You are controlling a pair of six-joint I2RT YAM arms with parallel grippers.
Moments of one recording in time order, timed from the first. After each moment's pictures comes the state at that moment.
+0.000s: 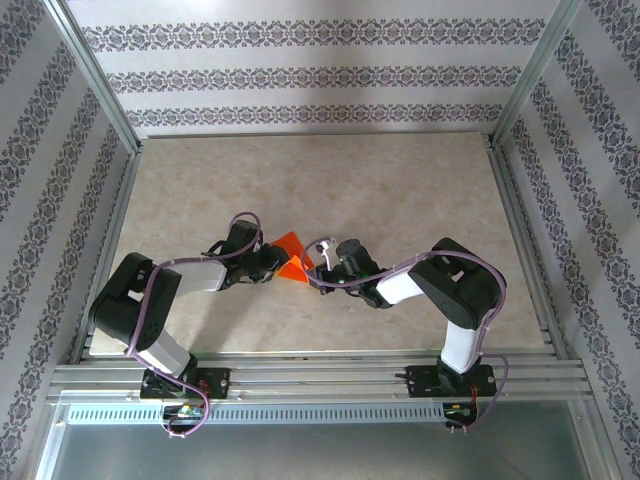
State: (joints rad) left arm -0.41 1.61 0.63 0.14 0.36 -1.15; right arm 0.74 1.83 0.61 0.61 -0.30 0.40
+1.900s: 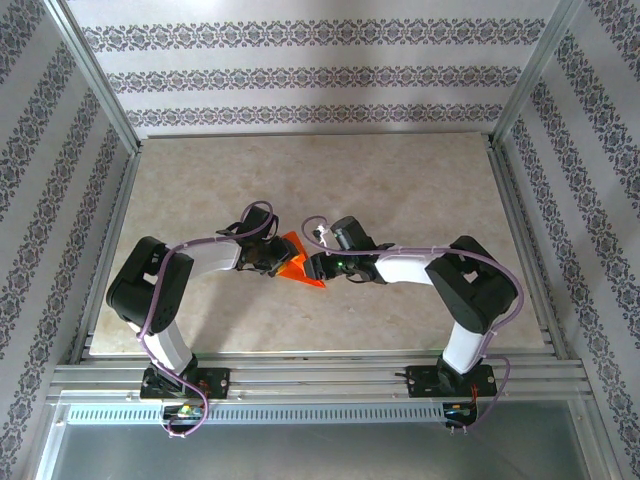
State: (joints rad) left arm -0.44 1.73 0.88 -0.19 0.32 -1.10; right arm 0.68 1.77 0.83 0.12 -0.40 0.39
